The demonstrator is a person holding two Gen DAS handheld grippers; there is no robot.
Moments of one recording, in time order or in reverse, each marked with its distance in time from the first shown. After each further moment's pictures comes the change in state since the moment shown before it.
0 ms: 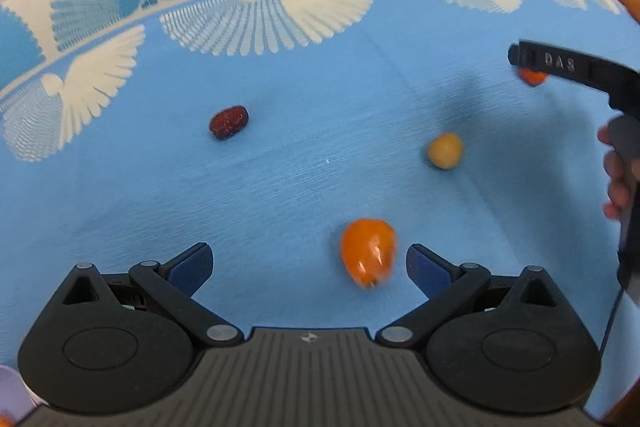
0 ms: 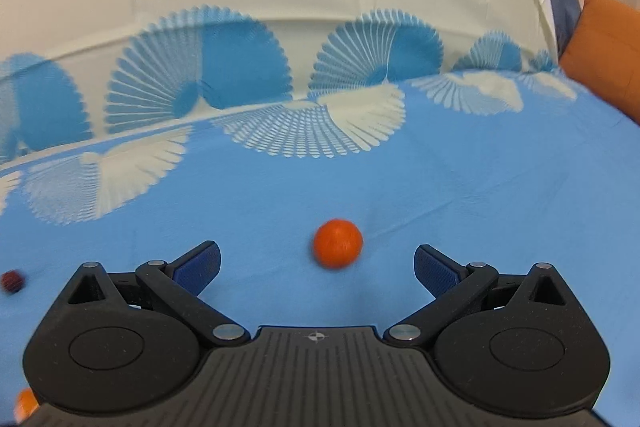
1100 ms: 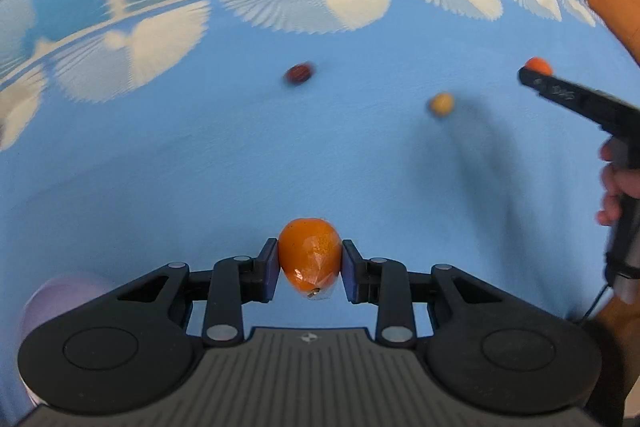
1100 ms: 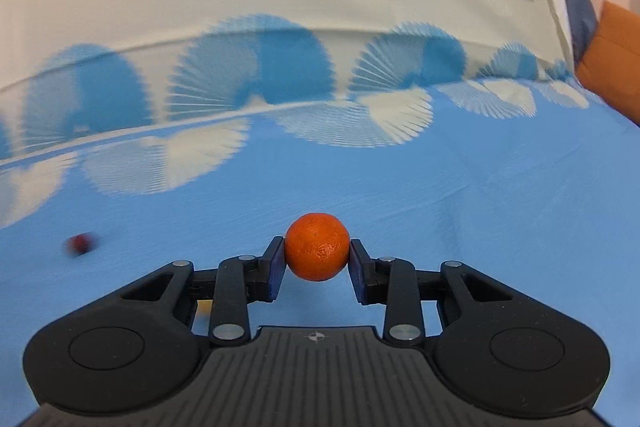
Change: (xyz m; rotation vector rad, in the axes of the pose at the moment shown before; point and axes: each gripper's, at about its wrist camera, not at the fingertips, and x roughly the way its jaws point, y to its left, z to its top) left arm -0.117 0.080 -0.081 -0.038 0.008 -0.054; right arm -0.103 0.038 -0.028 -0.054 -0.022 0.093
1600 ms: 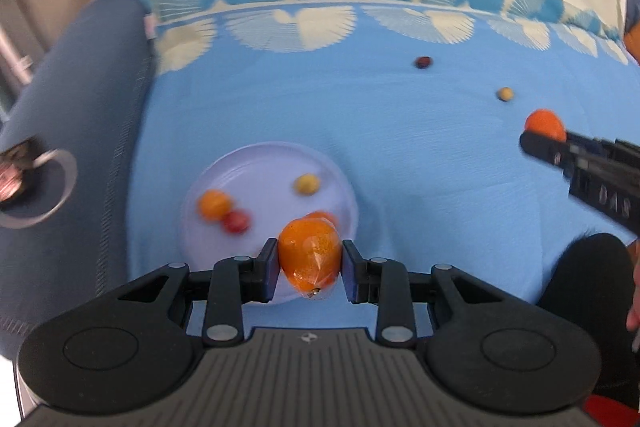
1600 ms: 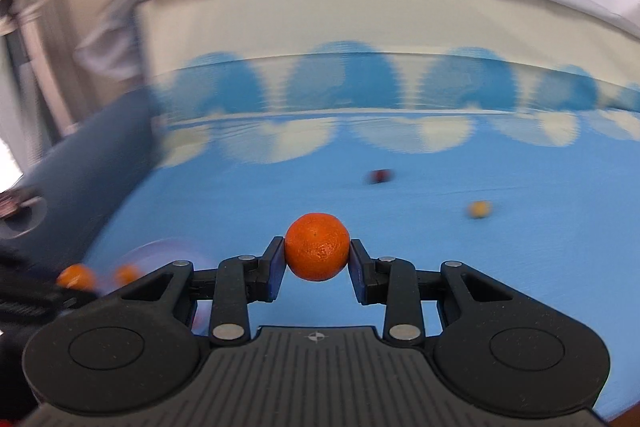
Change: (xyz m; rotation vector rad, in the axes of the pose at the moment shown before) left arm -0.166 0.107 -0.152 -0.166 -0.086 0.152; right arm -0.231 0.160 -0.062 -0.155 0.033 0.420
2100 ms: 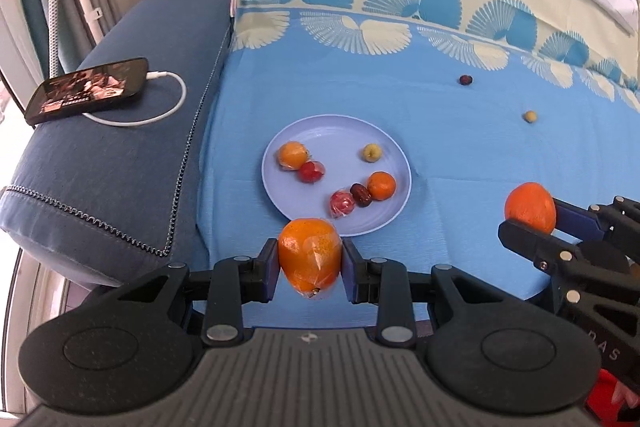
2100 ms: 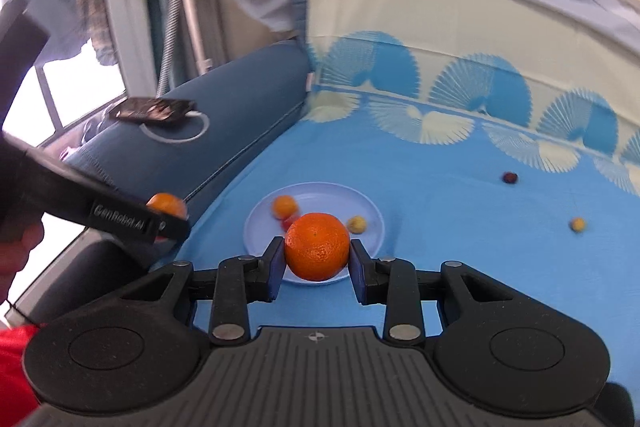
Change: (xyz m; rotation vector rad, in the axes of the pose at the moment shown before) left arm -0.059 0.063 -0.073 -0.150 -0.055 0.026; right arm -0.074 0.130 -0.041 -0.259 0.040 0.202
